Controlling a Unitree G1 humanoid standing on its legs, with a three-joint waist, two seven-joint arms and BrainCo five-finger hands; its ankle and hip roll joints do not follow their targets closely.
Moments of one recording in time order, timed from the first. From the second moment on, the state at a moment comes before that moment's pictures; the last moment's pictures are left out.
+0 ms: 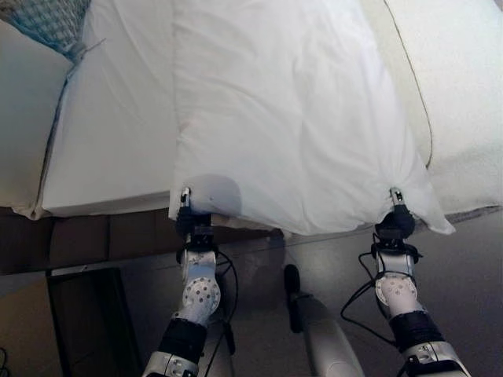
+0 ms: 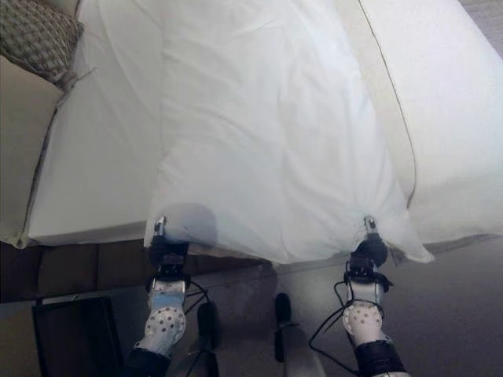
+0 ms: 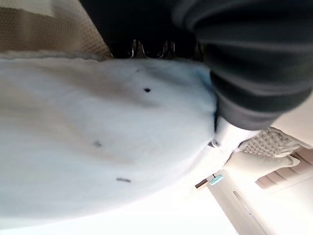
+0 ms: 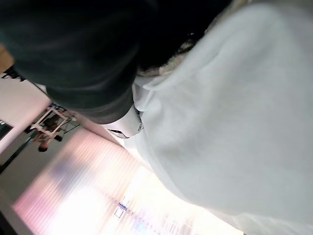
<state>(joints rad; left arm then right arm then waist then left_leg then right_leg) -0.26 0.04 -0.16 0.19 -1.23 -0.42 0.28 -0.27 -0.27 -0.01 0.34 1.38 -0.42 0.01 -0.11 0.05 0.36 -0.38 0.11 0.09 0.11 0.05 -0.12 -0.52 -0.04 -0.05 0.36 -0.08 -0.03</state>
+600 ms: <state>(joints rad) -0.34 0.22 -0.13 0.02 -1.19 -0.37 0.32 -0.29 -0.43 0.03 0.03 1.19 -0.38 -0.11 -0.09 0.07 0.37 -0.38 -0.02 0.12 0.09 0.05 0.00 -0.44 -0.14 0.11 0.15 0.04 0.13</state>
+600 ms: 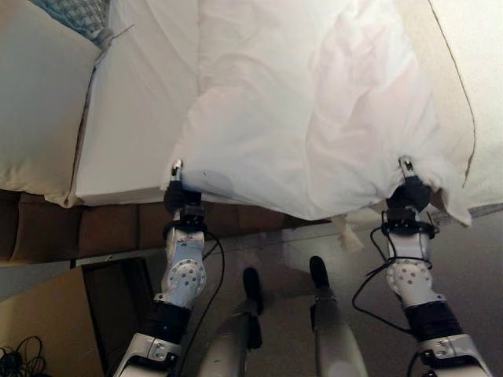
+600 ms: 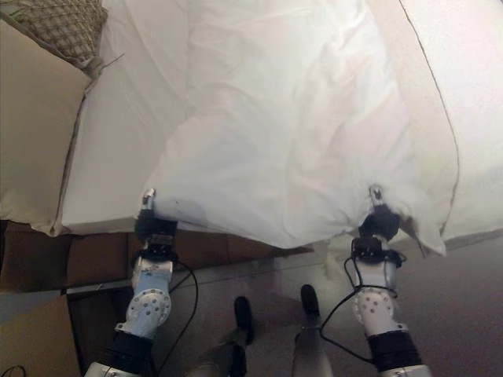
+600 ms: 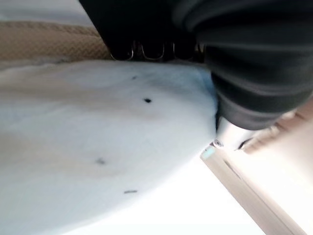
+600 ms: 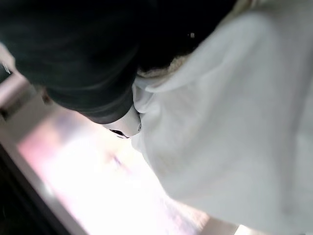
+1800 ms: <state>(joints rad) -0.28 -0.02 0.07 0.90 -0.93 -0.36 0.23 -0.26 -0.26 -0.11 1.02 1.09 -0.30 0.14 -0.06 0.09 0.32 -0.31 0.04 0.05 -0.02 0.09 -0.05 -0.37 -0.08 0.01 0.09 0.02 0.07</state>
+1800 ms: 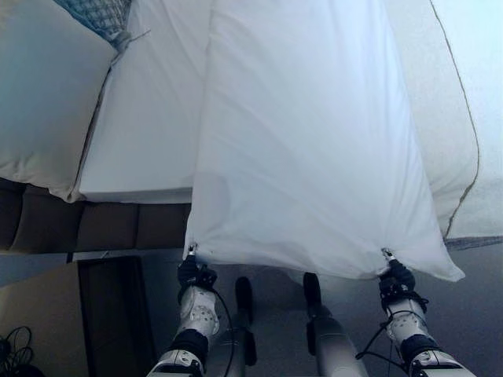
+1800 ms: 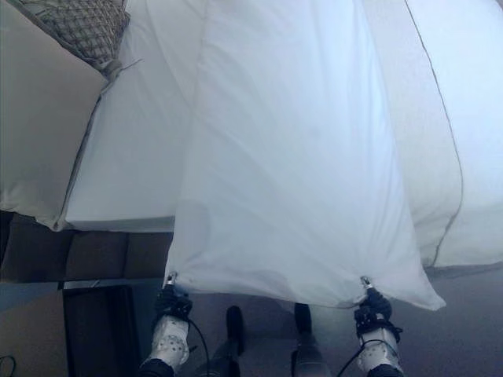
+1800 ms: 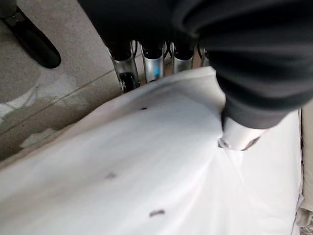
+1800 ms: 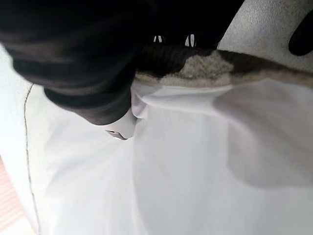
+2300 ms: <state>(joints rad) -0.08 0.08 -0.07 0.97 -0.68 -0.31 0.22 -0.17 -0.23 -0.04 1.18 0.97 -0.25 0.07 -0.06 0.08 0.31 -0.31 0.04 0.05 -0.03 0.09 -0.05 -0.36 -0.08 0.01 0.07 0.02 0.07</state>
